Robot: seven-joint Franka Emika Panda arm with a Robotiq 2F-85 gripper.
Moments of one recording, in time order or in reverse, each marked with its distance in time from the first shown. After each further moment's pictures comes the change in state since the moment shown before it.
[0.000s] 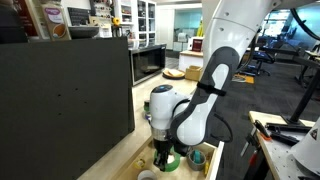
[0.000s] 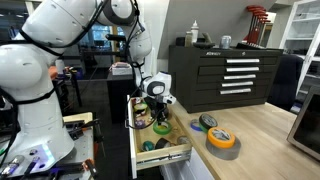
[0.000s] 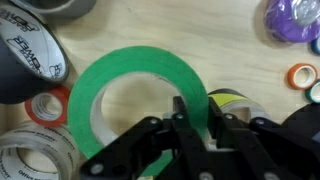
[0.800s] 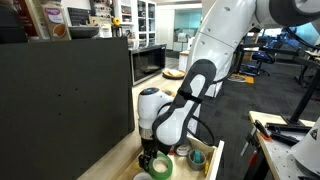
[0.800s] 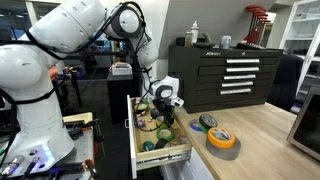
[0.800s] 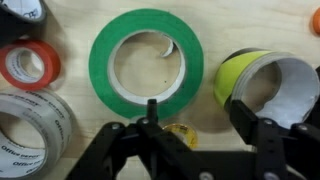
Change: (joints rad) arm -0.009 0.137 -0.020 0.216 0.025 -0.043 -0.005
